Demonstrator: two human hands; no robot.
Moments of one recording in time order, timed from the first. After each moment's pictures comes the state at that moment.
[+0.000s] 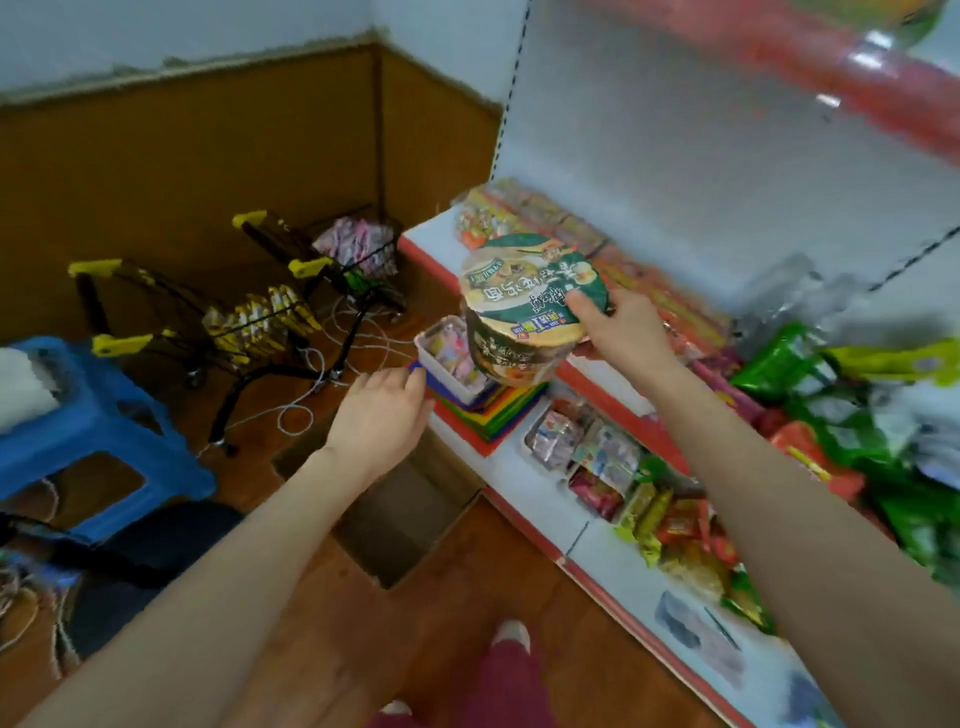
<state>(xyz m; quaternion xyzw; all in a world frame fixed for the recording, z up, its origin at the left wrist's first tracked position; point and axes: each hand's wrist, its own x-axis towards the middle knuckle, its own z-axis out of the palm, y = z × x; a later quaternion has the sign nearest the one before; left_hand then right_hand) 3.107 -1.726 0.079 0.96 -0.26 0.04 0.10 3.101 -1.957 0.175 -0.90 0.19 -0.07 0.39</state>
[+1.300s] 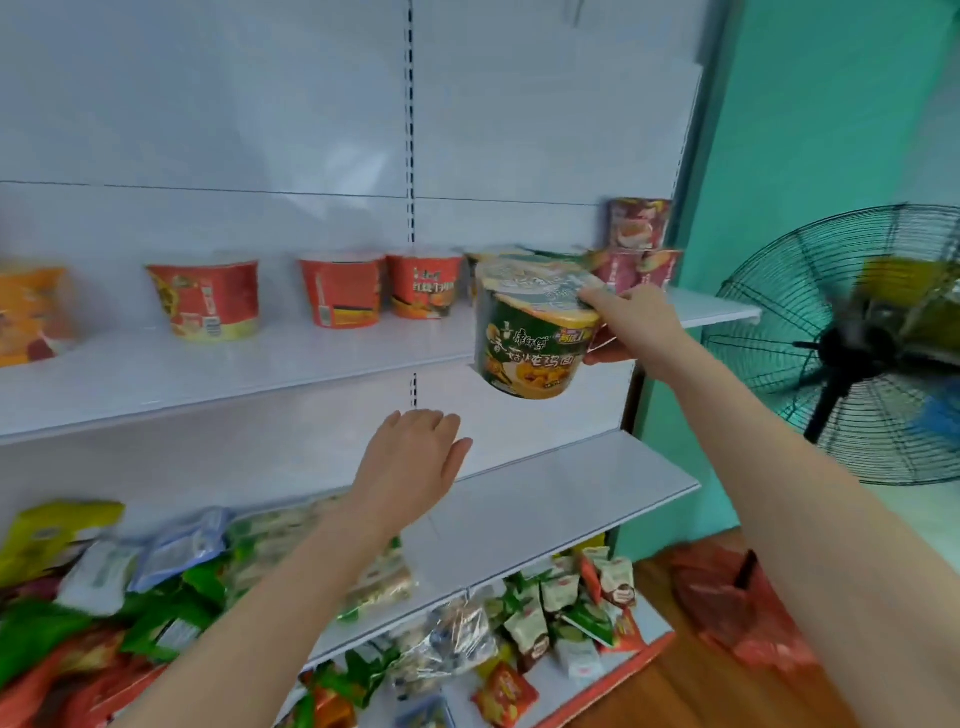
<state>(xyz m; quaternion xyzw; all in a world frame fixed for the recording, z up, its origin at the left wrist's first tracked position) 2.549 -2.361 0.312 0.53 -0.76 0.28 0.26 2.328 -2.413 0.444 -0.61 0.55 -0.47 0.31</state>
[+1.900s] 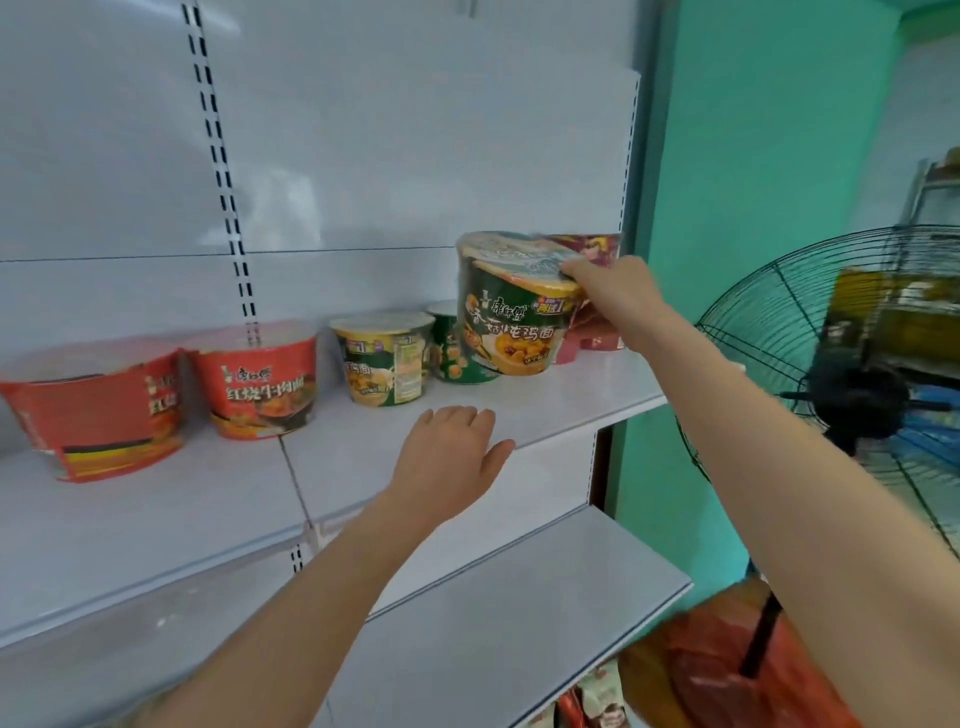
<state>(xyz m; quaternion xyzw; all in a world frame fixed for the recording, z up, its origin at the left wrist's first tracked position) 2.405 -2.635 0.367 0.51 -0.80 0.23 0.22 2.229 -2.677 0.498 -0.58 0.54 -0.54 0.27</state>
